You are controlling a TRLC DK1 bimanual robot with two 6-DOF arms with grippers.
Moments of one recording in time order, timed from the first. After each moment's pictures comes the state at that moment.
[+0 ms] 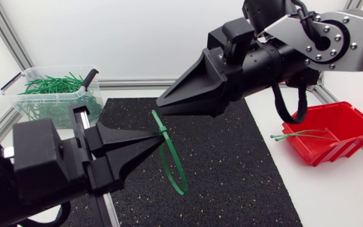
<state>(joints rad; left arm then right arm) -0.90 0.79 0.48 0.26 0.19 0.26 0.52 1.48 1.25 -0.54 -1.28 0.49</state>
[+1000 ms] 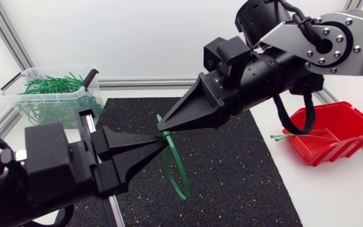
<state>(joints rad) -0.92 0.81 0.48 0.25 0.17 0.27 0.56 1.47 1.24 -0.67 -1.23 0.39</state>
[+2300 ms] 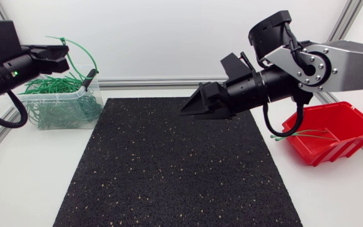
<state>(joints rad) 0.03 1.20 0.85 0.23 0.32 0.01 0.42 1.51 1.12 -0.45 -0.74 0.26</state>
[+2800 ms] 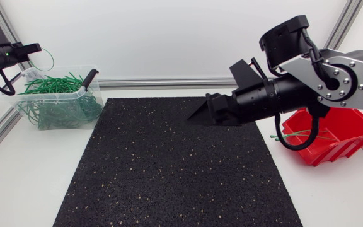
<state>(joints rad) 0.32 1.77 1.35 0.11 0.06 -0.07 0.44 1.39 1.02 -0.45 -0.67 0.26</state>
